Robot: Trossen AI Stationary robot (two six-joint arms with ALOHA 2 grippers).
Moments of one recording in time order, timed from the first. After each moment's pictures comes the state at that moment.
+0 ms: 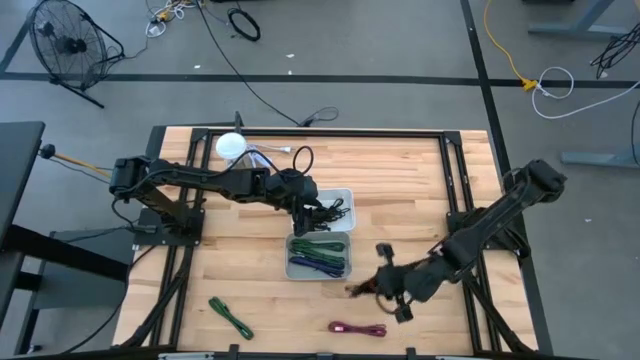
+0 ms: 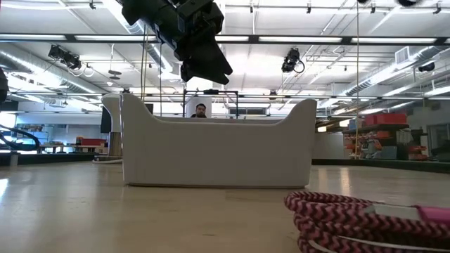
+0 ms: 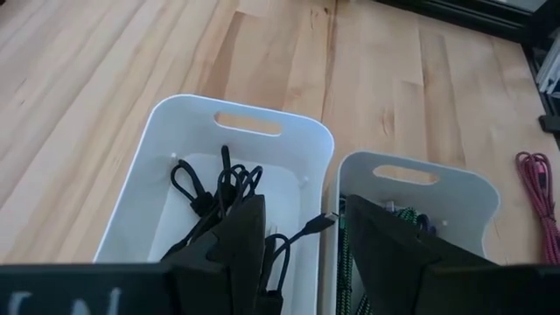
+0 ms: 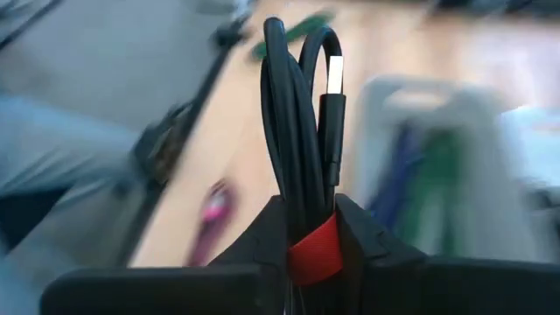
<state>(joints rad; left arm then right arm) 0.05 1.54 1.06 -0.18 0.02 -0.21 0.67 1.41 1.03 -0.30 0.32 0.27</state>
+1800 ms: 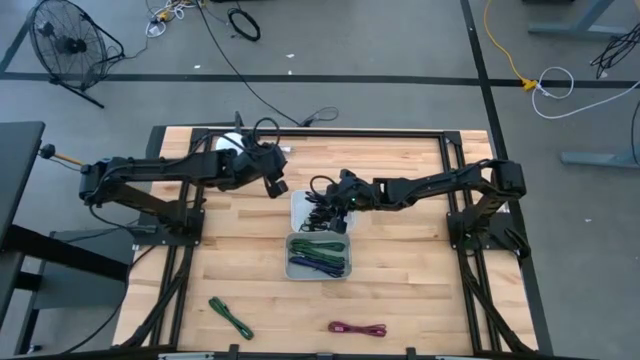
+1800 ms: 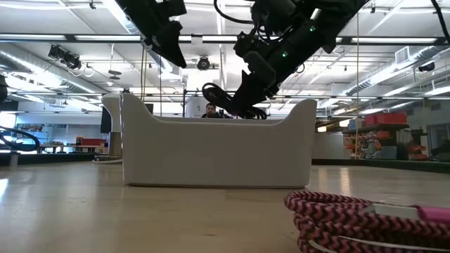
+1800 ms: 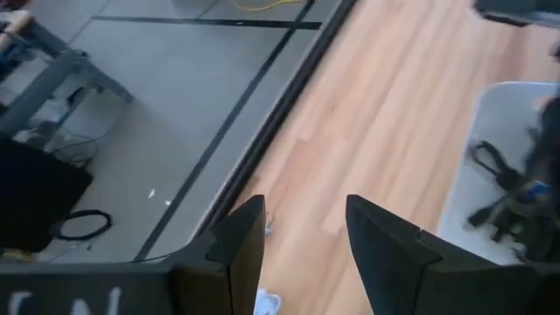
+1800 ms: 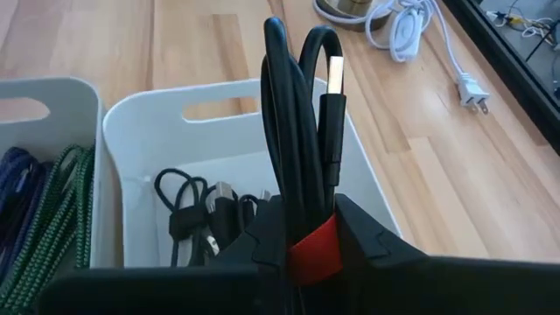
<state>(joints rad) 0.14 1.26 1.06 -0.50 -0.60 0.03 -0.04 1.71 1.03 -0.02 0.17 0.00</state>
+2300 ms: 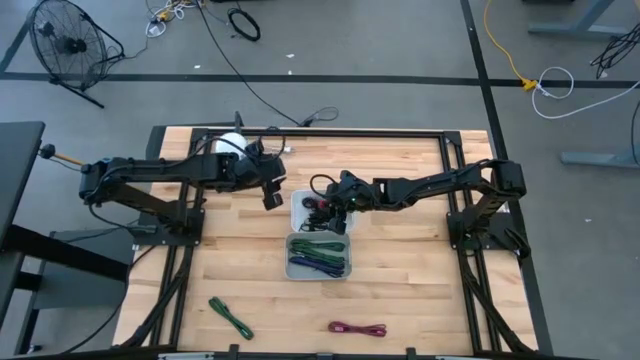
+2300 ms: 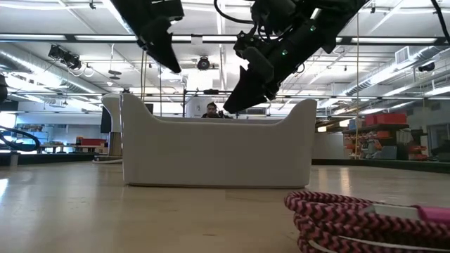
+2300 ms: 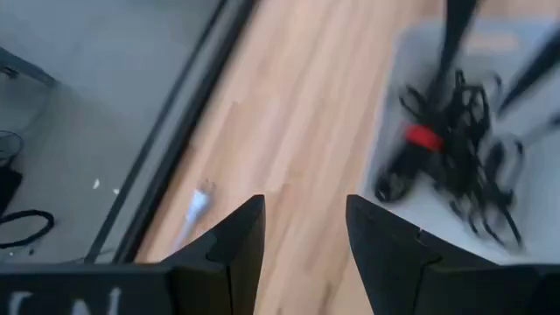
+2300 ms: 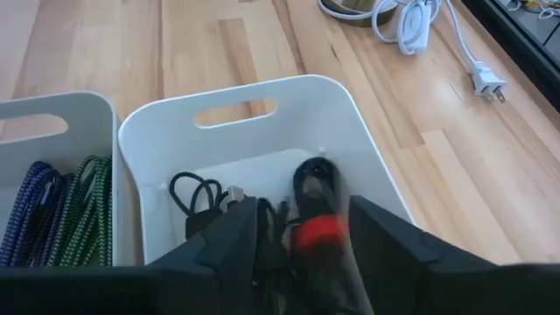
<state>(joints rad) 0.11 1.26 1.06 -0.61 -0.43 0.01 -0.04 1.71 1.03 -0.02 0.14 0.07</state>
